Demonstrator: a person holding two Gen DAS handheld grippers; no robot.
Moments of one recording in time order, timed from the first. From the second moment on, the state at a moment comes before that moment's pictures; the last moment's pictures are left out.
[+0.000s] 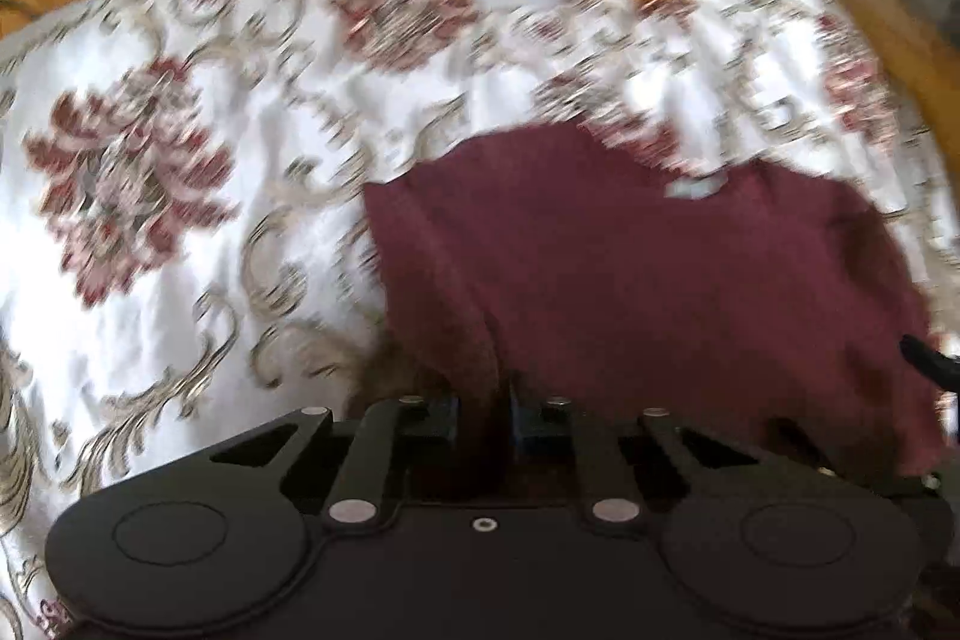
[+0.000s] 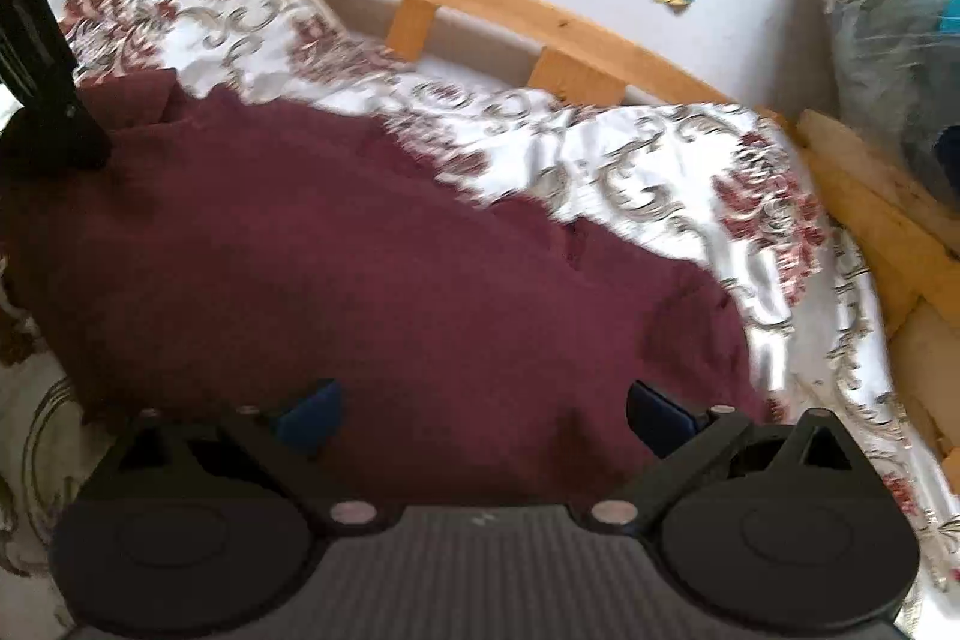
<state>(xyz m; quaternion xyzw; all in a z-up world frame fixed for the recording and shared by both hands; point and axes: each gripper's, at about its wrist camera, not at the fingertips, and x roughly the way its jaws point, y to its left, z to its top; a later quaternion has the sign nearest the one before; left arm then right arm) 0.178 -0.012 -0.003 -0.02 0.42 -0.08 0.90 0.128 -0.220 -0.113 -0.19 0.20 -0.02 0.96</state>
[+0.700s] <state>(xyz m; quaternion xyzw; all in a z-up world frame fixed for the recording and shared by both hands) 0.148 -0.168 -0.024 0.09 0.38 -0.28 0.87 0.126 -0.350 -0.085 -0.09 0.22 -0.20 0.95</state>
